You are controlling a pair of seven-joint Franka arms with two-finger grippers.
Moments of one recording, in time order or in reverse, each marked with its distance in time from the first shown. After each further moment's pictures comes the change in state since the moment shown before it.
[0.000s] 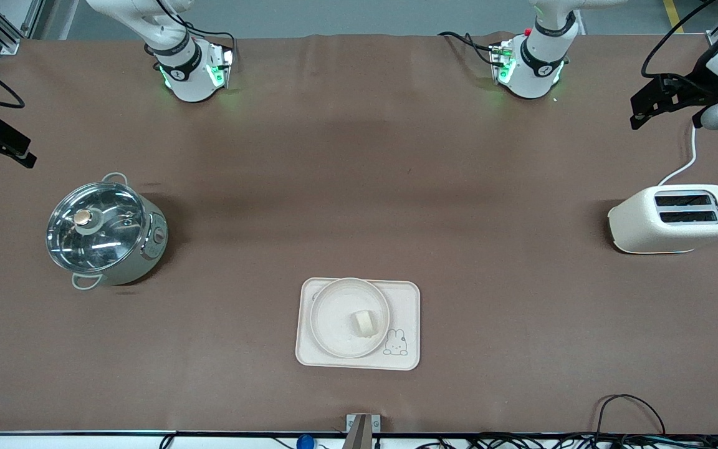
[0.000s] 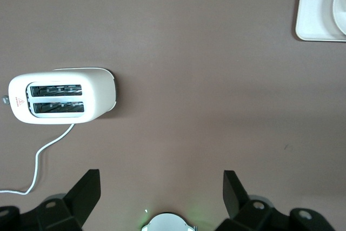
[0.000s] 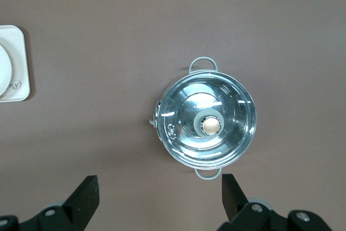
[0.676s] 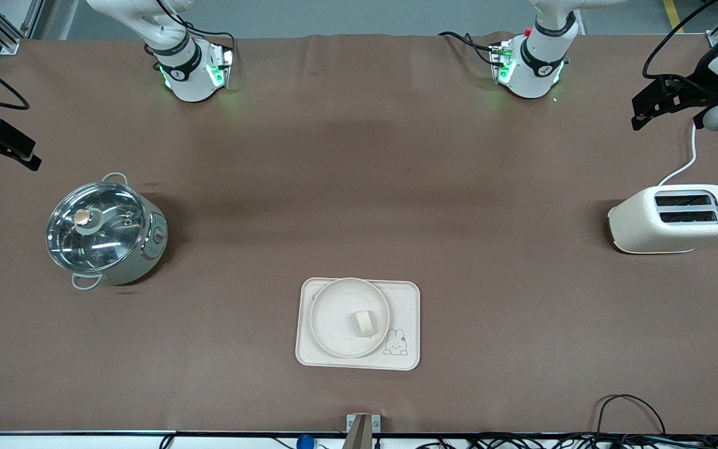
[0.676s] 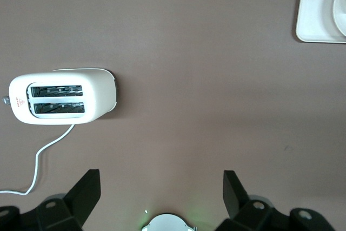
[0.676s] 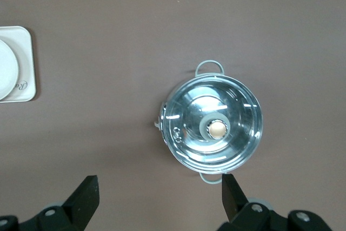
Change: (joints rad) left arm 0.003 0.005 0.001 0.007 0.000 0.001 0.000; right arm 0.014 0.012 0.008 -0.007 0.013 0.029 -0.004
